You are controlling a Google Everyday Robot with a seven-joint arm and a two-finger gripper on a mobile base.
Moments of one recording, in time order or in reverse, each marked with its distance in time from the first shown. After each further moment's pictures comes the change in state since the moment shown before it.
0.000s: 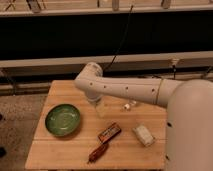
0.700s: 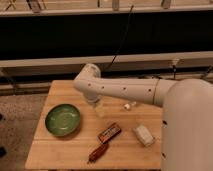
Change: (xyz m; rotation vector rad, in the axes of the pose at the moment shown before) arm -0.006 -0.002 0.011 -0.010 -0.006 -0.039
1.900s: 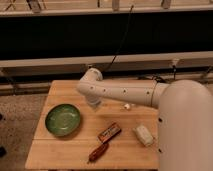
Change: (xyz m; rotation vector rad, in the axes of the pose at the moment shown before) arm 0.001 -0.003 0.039 0.005 -0.038 -0.059
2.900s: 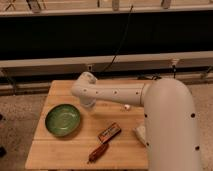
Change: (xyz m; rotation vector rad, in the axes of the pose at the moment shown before) arm -0.027 -0.025 0.030 -0.010 -0.016 -0.126
